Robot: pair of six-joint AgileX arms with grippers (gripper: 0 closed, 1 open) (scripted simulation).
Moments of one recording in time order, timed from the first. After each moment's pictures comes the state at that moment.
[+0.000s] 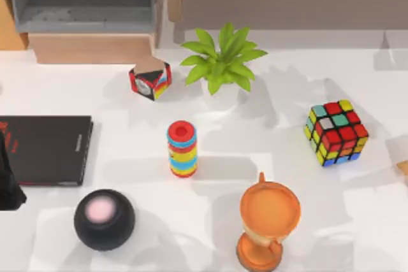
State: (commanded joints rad) left arm 0.00 0.00 0.00 0.00 0.00 0.00; right arm -0.21 1.54 0.83 0.72 -0.18 0.00
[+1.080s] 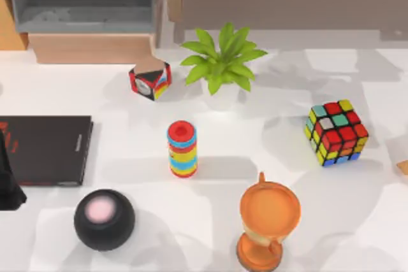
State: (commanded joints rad) left arm 0.00 0.00 0.00 0.00 0.00 0.00; right arm -0.23 1.96 1.17 0.79 -0.19 0.00
